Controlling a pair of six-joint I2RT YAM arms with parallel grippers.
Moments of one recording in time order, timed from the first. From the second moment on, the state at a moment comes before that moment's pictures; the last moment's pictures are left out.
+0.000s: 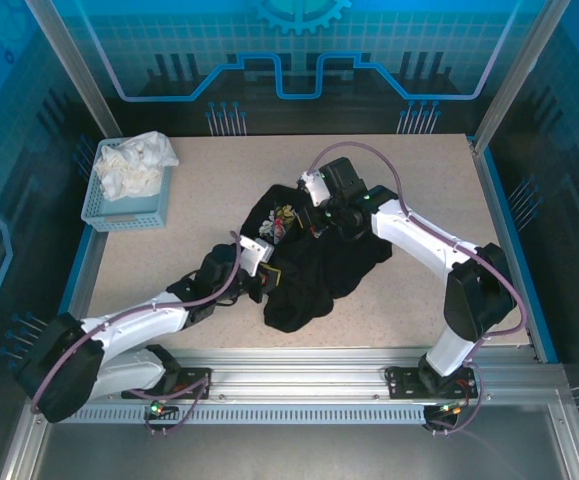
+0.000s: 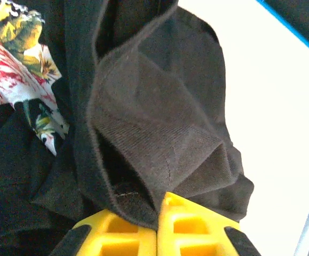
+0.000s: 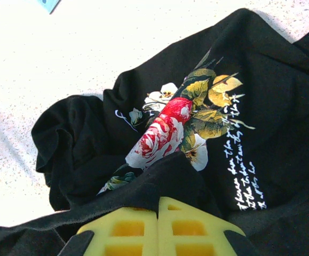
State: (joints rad) left arm -0.63 1.14 0.44 0.17 0.25 -0.29; right arm 0.58 1.68 1.37 -0.56 -0.25 0.11
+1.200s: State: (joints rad) left arm -0.62 1.03 1.17 -0.93 -0.18 -0.16; right arm 0.42 1.96 1.39 -0.56 -0.10 0.25
